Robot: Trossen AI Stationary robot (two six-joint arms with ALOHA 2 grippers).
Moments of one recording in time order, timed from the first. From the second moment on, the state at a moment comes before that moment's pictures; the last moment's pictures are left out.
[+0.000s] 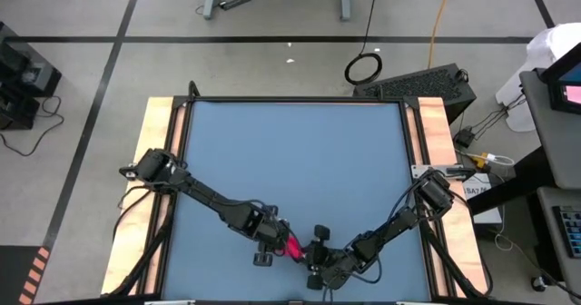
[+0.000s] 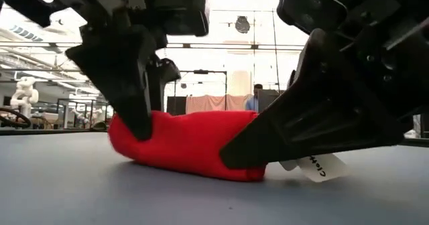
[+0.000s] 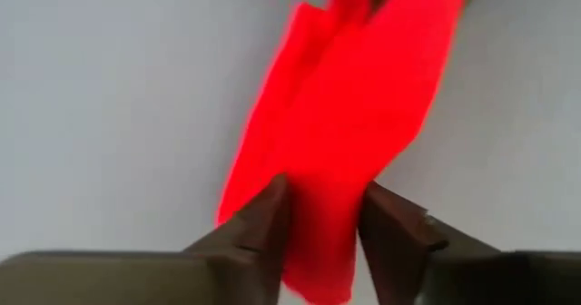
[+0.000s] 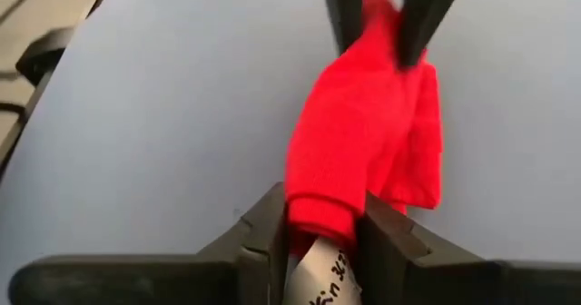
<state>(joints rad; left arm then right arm) -0.43 1.95 1.28 -0.52 0.00 -0.36 0.69 2.16 1.11 0.33 0.64 0.61</state>
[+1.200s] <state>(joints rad) -0.51 1.99 1.23 -0.29 -0.07 -0.15 0.67 2.15 1.10 0.34 0.47 0.77</state>
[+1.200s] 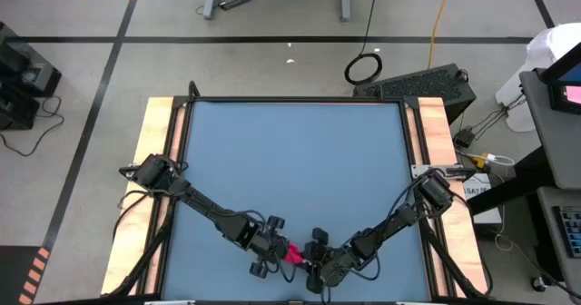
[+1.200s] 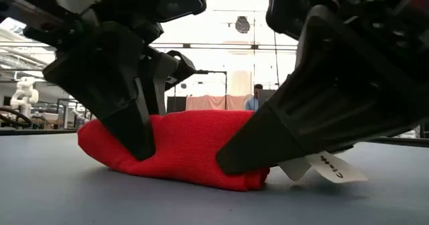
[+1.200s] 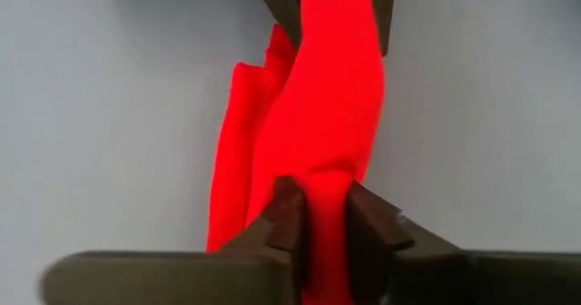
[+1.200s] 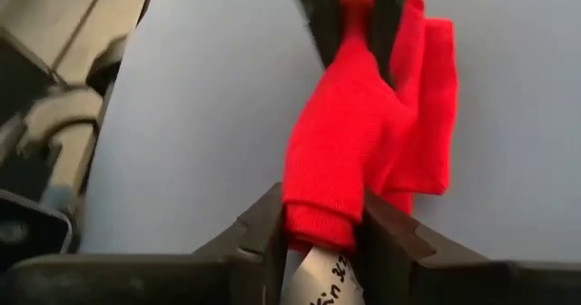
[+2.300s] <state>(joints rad) -0.39 1.98 1.23 -0.28 0.25 -0.34 0.74 2.18 1.10 0.67 0.91 0.47</state>
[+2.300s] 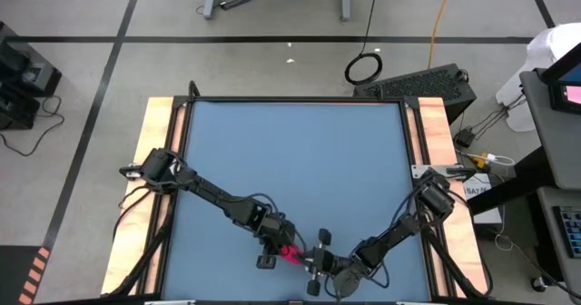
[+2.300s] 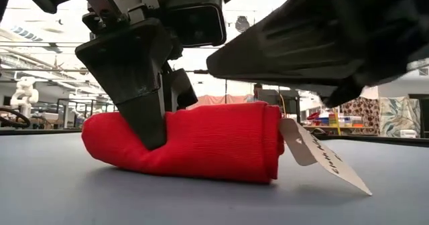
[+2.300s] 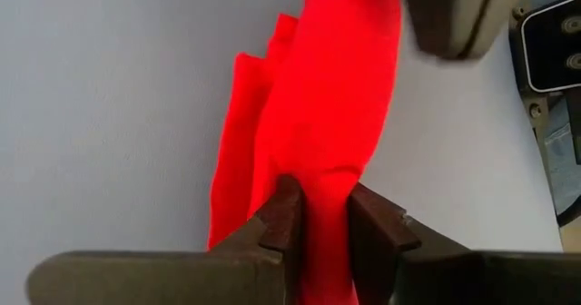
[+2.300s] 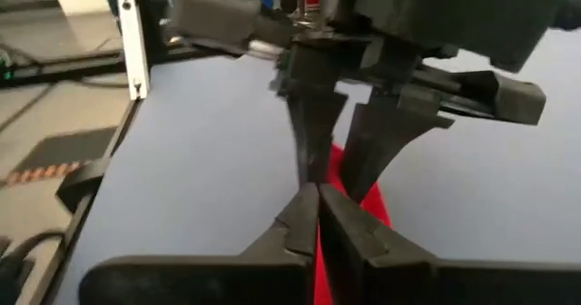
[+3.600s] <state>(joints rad) -0.52 1.90 1.19 -0.04 -0.12 -0.09 0.72 2.30 1.11 0.70 0.89 0.60</state>
